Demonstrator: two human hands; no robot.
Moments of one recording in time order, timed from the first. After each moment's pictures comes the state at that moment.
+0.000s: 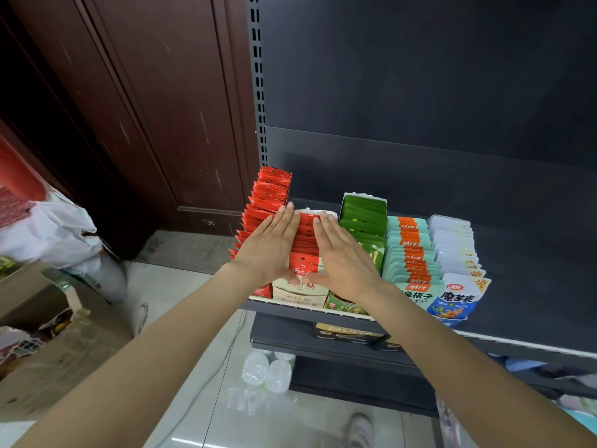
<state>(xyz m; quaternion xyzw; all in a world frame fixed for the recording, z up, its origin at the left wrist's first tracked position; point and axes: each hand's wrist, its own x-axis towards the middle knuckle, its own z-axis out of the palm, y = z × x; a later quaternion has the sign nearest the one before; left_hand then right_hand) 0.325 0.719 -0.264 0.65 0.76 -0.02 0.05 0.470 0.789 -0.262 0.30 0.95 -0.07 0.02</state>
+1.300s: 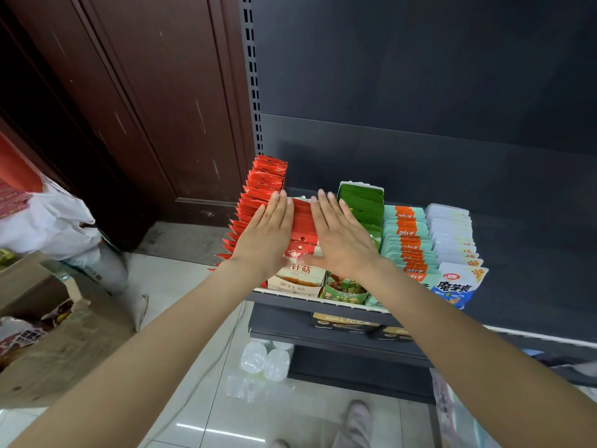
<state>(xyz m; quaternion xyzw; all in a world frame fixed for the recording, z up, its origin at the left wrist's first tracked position) 0.340 0.717 -0.265 0.62 0.79 -0.02 0.03 0.467 0.809 -0.263 0.29 0.96 0.01 0.02</state>
